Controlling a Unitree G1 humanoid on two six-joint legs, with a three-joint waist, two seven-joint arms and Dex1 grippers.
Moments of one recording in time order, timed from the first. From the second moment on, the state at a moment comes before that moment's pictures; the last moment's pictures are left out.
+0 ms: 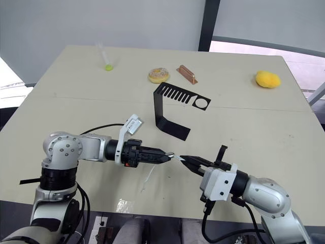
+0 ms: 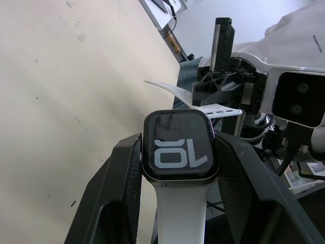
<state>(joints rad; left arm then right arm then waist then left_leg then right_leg) -0.64 0.39 0.07 -0.18 -1.01 1.55 -0.65 0.13 -0.63 -0.02 -0.67 0.07 -0.12 0.79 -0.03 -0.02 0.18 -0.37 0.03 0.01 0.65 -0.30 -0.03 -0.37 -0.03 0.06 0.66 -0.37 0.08</state>
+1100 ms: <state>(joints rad) -0.63 0.41 0.04 -0.19 -1.01 1.55 -0.64 0.13 -0.65 -0.01 -0.66 0.06 -0.12 0.79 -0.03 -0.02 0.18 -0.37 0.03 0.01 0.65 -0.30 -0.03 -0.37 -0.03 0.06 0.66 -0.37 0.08</state>
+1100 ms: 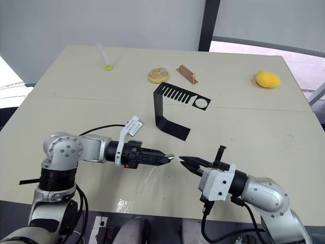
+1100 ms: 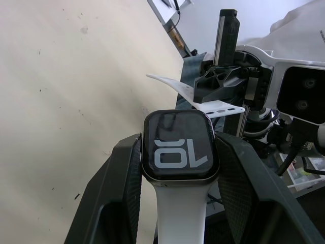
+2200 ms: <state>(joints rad) -0.63 0.39 0.04 -0.19 -1.01 1.55 -0.62 0.12 -0.66 0.00 -0.64 0.05 -0.14 0.79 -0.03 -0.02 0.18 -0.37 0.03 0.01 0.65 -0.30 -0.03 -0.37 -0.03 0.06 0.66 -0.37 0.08</state>
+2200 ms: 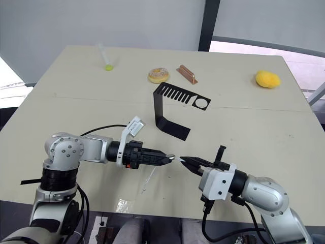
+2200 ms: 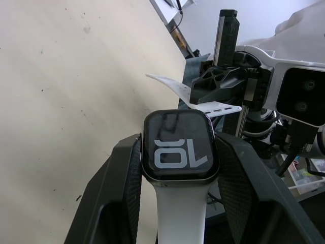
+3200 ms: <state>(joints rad) -0.64 0.37 0.05 -0.19 -1.01 1.55 -0.60 0.10 -0.66 0.02 -0.60 0.03 -0.15 0.79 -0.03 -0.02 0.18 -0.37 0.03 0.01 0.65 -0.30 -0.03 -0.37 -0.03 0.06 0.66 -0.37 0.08</state>
